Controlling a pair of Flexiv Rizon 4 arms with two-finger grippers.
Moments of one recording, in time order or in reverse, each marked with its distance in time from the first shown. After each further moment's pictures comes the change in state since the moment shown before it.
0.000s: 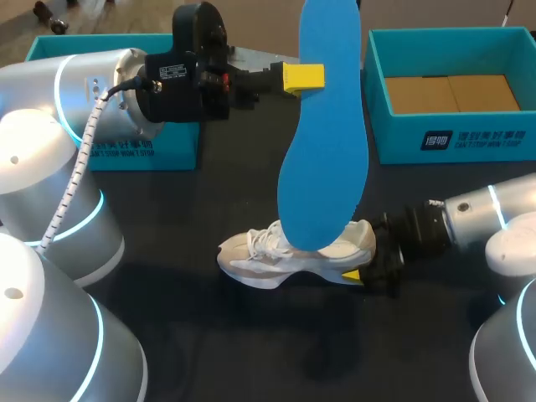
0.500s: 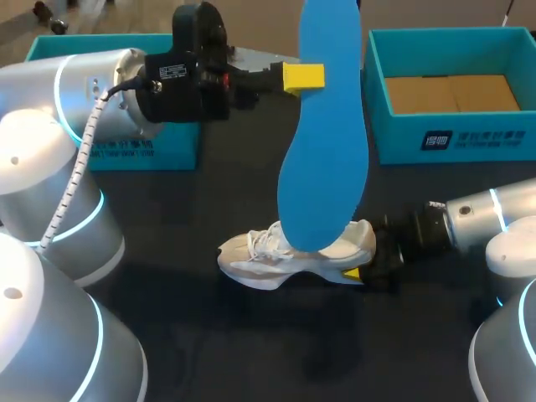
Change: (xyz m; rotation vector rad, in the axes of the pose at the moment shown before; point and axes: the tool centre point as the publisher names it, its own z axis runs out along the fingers) left arm 0.000 0.000 0.000 0.000 0.000 0.000; right arm -0.001 0.000 0.002 -0.043 -0.010 -0.026
